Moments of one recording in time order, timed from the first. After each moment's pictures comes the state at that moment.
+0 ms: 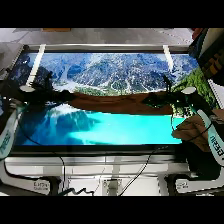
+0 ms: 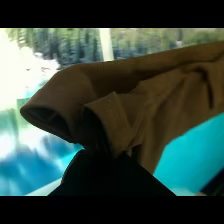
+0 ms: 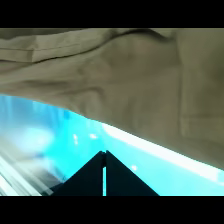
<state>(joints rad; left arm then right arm) 0.18 -1.58 1.27 0.57 -1.15 -0.90 -0.06 -1.53 1.18 -0.60 1.12 1.10</state>
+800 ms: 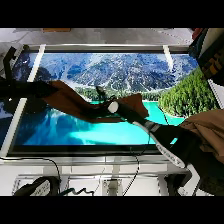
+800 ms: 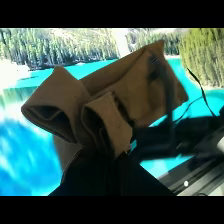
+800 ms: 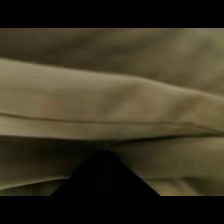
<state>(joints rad) 0.24 -1.11 1.29 0.73 -1.35 -1.12 0.74 -1.86 1.49 -0.69 0.57 1.45</state>
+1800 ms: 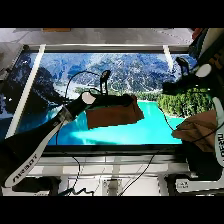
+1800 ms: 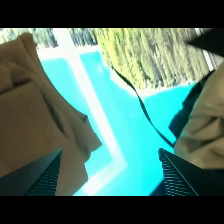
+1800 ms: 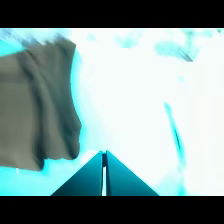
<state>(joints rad) -0.61 -1.55 1.29 0.55 -0.53 -1.19 -0.16 -1.51 1.49 -1.21 1.31 1.30</state>
